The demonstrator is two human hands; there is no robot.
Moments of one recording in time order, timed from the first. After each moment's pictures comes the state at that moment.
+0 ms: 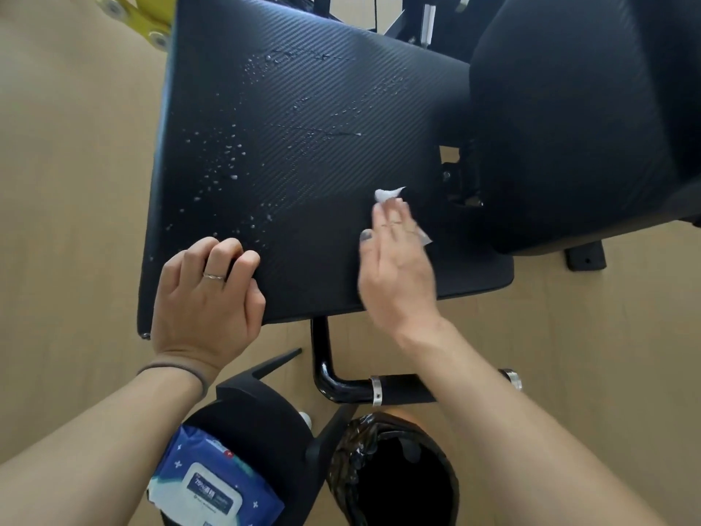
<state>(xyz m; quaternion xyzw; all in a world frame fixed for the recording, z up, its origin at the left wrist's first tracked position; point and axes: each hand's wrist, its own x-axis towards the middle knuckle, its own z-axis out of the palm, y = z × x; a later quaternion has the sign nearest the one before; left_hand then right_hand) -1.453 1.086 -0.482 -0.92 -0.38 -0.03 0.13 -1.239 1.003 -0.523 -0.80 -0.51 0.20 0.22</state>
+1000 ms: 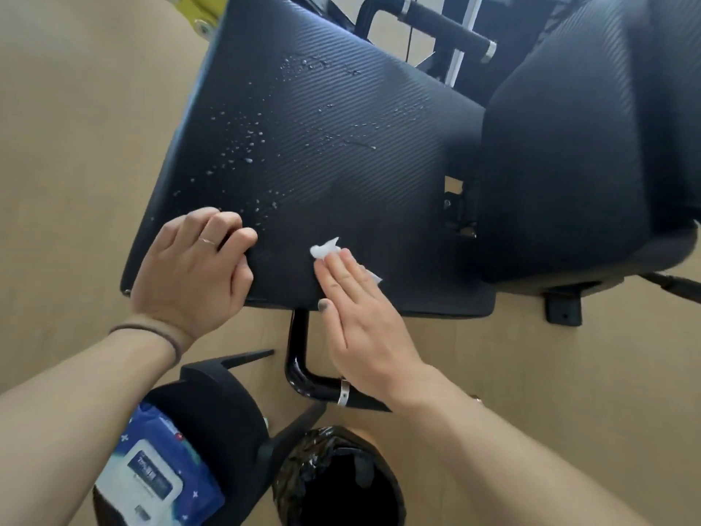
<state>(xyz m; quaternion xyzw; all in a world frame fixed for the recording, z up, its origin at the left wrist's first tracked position) -1.450 1.082 -0.473 -0.92 -0.38 -0.02 0.13 -1.251 0.957 -0.510 -0.66 -0.68 0.24 0.22</state>
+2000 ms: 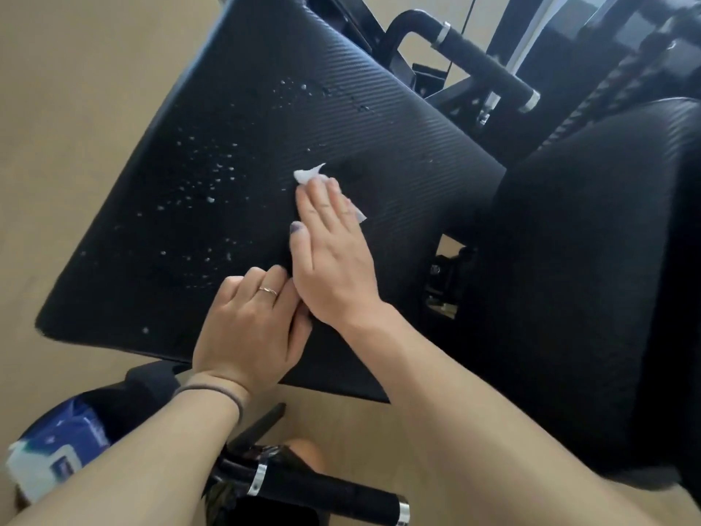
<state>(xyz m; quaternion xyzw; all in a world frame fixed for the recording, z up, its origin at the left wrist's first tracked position) -1.319 1.060 -0.505 -0.86 -0.51 -0.04 0.06 -1.184 1.112 -0.507 -0.63 -0.66 0.30 0.27</state>
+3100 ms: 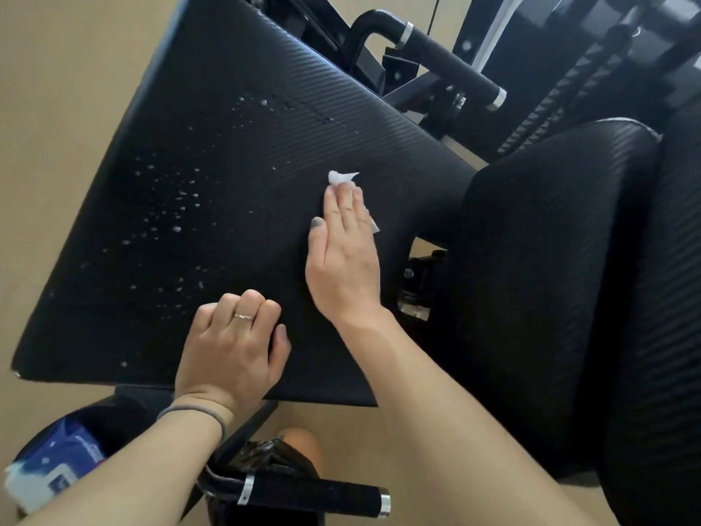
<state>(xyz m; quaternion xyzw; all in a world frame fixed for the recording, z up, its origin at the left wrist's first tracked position) -1.318 1.062 -0.505 -0.86 -0.51 0.00 0.05 -1.152 1.125 -0.508 -0.72 -0.57 0.30 0.27</state>
